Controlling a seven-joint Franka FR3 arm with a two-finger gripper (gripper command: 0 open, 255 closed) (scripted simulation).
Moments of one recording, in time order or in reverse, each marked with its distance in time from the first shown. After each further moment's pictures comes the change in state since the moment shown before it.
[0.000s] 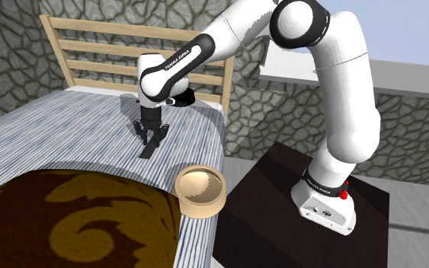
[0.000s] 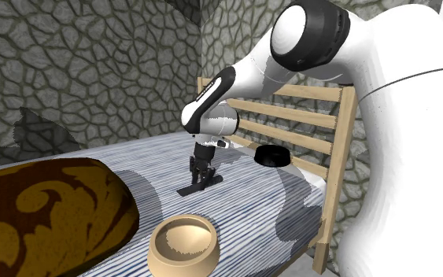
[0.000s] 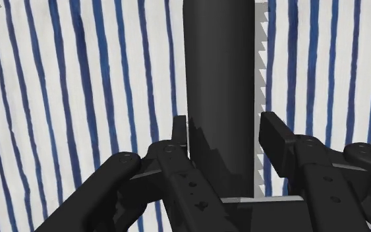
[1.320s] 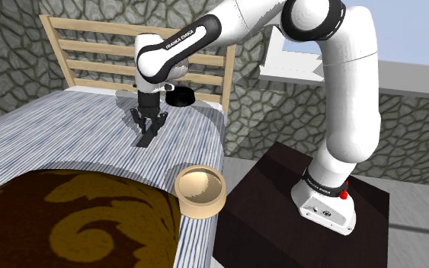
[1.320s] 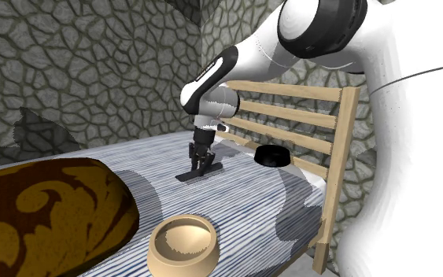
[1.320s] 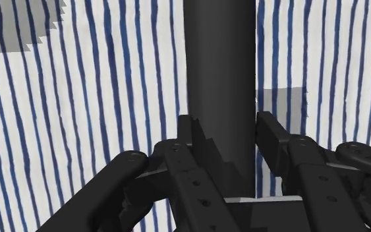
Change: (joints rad) arm -0.016 -0.090 0.019 0.023 0.024 -0.111 0.007
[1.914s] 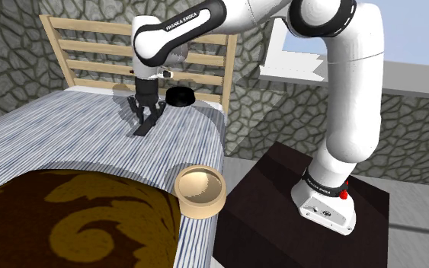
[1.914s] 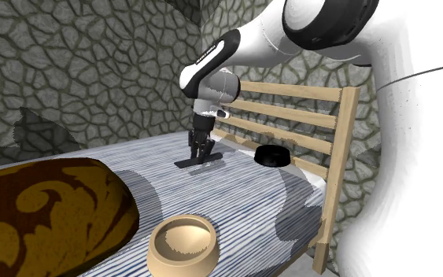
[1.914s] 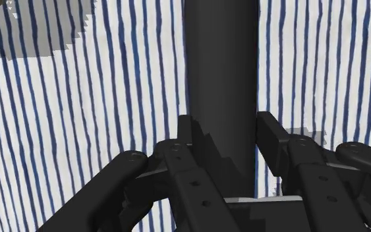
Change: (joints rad) arm -0.008 -0.057 0.010 0.045 0.014 -0.099 0.008
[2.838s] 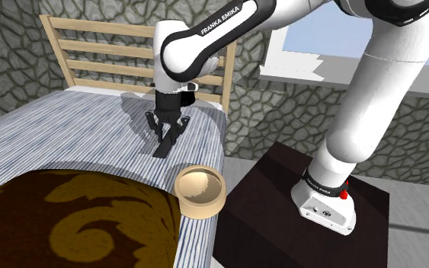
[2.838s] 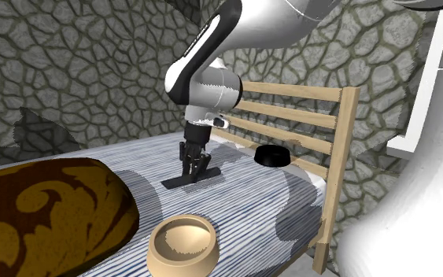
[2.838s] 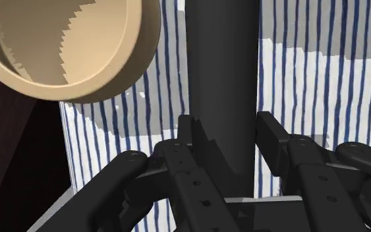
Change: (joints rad) arm 0.002 -0.374 0.088 -0.484 0.182 0.145 -0.001
